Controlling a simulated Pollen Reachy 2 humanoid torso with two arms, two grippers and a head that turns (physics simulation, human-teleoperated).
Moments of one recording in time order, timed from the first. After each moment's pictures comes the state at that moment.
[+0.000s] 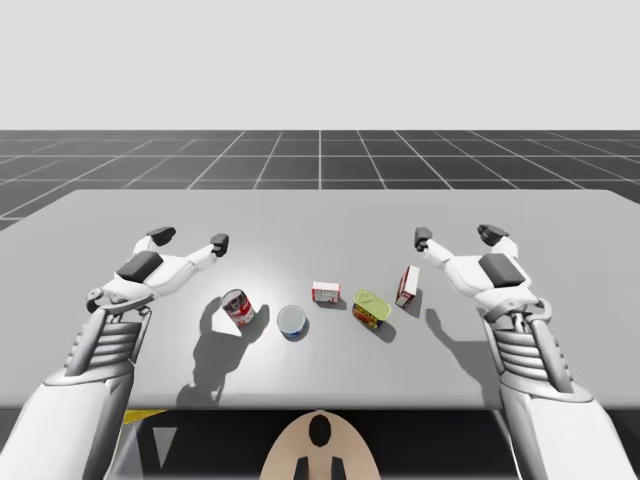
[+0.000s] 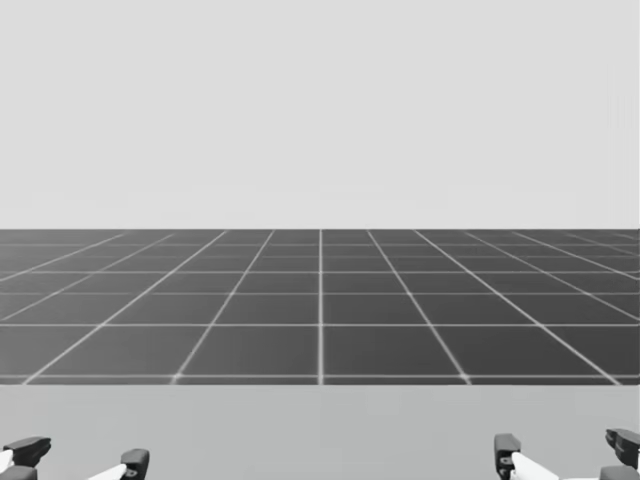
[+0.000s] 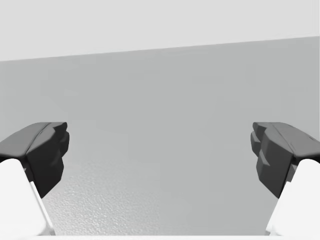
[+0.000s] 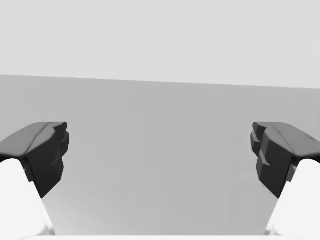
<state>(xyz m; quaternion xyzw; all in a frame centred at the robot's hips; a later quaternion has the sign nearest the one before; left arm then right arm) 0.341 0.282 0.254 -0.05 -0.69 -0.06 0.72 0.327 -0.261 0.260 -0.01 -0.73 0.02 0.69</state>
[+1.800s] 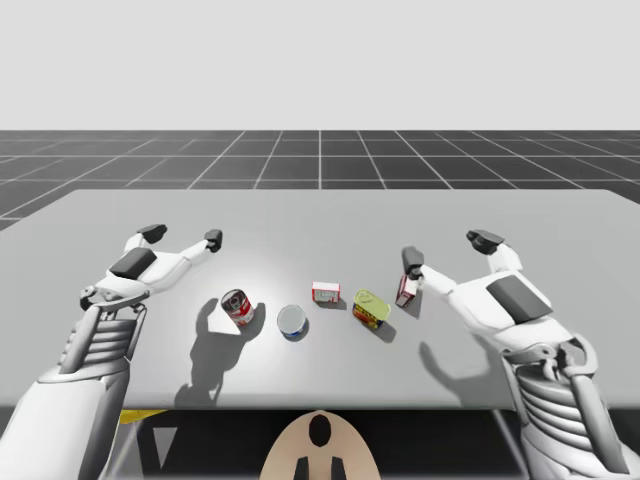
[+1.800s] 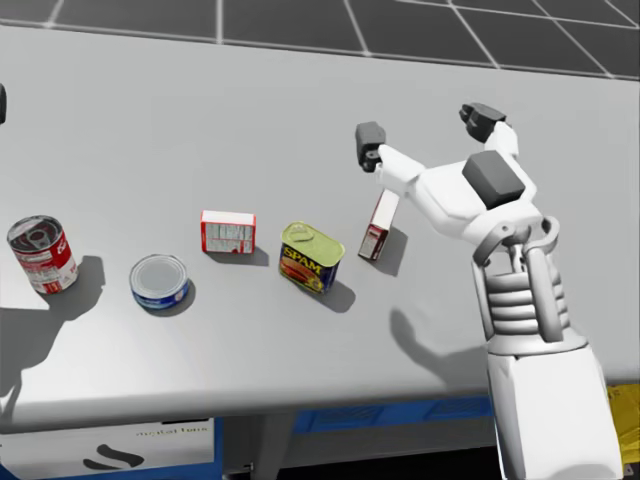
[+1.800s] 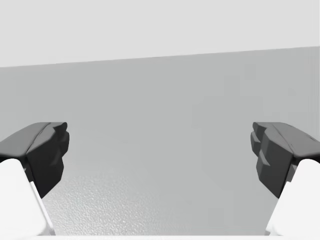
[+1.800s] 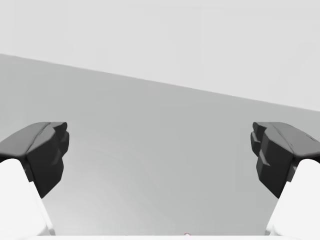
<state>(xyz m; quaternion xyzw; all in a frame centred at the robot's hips) 0.343 0.288 0.259 -0.03 -0.70 -0.05 0.72 0.275 -0.239 0.280 0.06 -0.73 0.11 0.67</state>
